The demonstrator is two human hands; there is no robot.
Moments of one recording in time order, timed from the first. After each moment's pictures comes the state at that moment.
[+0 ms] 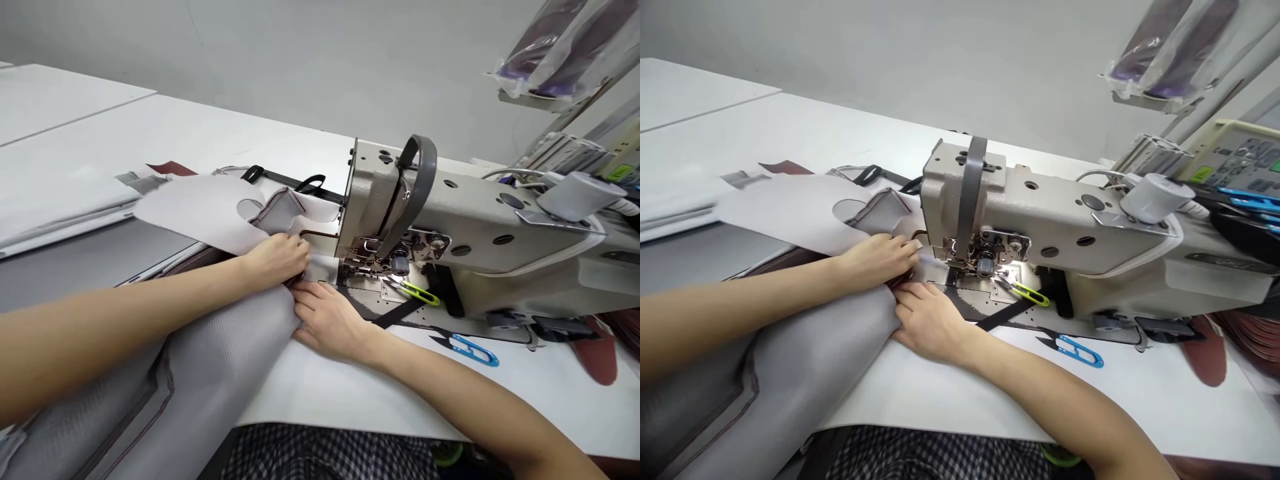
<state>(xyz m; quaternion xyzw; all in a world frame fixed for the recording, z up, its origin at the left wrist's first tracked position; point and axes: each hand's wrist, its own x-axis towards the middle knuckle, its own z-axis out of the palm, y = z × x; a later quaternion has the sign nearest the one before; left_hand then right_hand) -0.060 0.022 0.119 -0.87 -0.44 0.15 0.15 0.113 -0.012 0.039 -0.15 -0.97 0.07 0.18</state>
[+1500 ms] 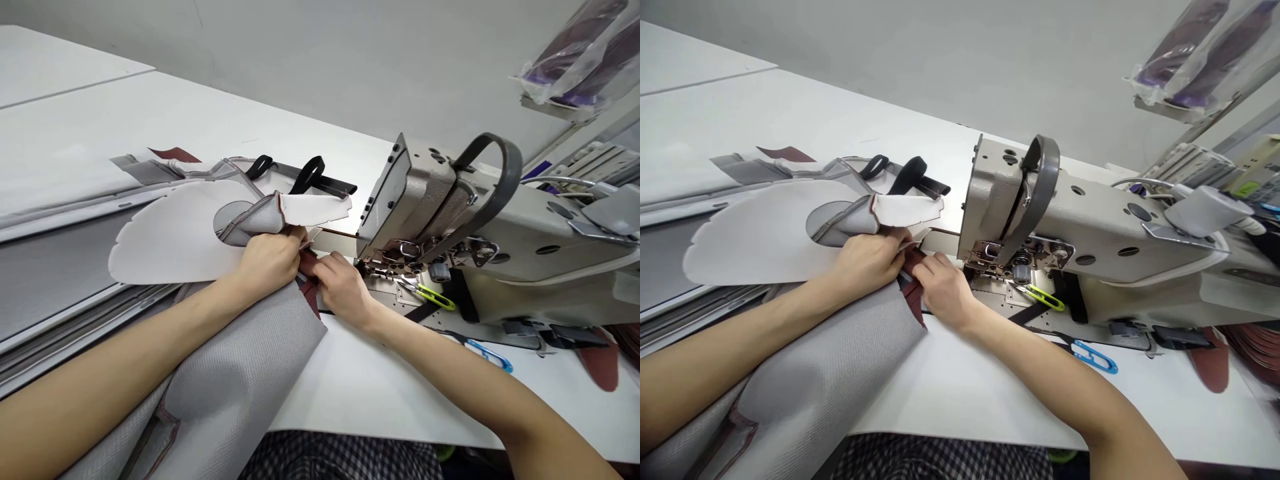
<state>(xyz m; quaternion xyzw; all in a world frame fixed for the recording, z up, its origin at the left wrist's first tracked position) -0.090 0.007 0.079 -0.74 -0.67 -0.01 0.05 0.087 0.023 0.039 -0.34 -0.86 0.26 0.26</state>
